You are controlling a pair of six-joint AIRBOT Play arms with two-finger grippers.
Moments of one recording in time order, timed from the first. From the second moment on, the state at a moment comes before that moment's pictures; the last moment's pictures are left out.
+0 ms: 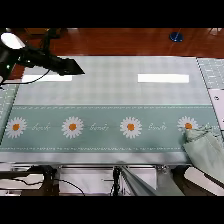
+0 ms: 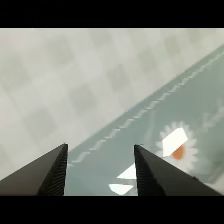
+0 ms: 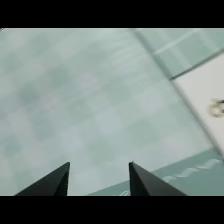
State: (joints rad) left arm -0.10 -1.52 1.54 0.92 -1.28 -1.17; right arm -0.59 -1.21 1.25 -1.14 1.06 1.34
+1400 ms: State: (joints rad) left arm -0.29 -1.67 1.63 1.47 -1.37 -1.59; right arm -0.05 -1.40 1.33 -1.55 1.30 1.39
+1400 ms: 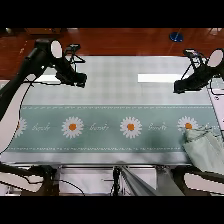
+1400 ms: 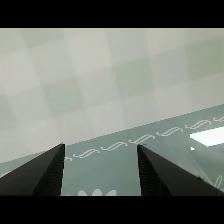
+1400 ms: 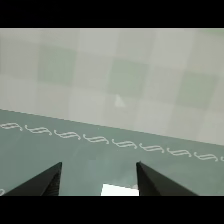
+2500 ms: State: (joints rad) left arm -0.26 -1.73 1.63 1.38 -1.39 -1.56; right arm -0.05 -1.40 1.33 -1.55 1.30 1.39
